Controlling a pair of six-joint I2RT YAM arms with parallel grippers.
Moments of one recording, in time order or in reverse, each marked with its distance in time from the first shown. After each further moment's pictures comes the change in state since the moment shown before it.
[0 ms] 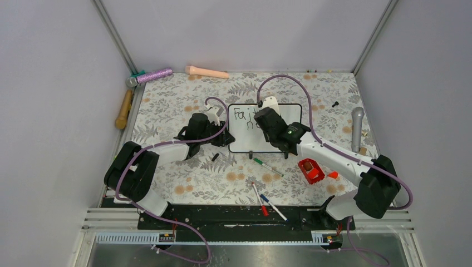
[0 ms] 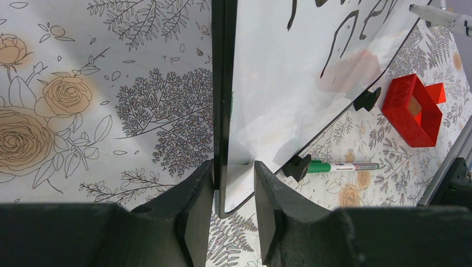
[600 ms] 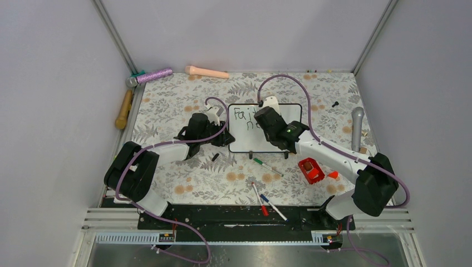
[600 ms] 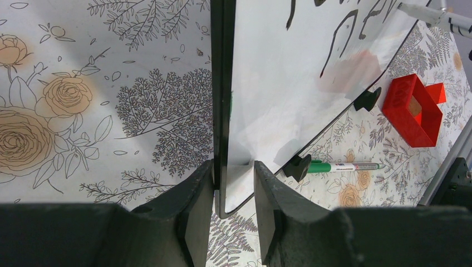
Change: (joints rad) left arm 0.000 0.000 0.000 0.000 0.000 0.000; right arm -0.021 0.025 0.000 0.001 0.003 0.000
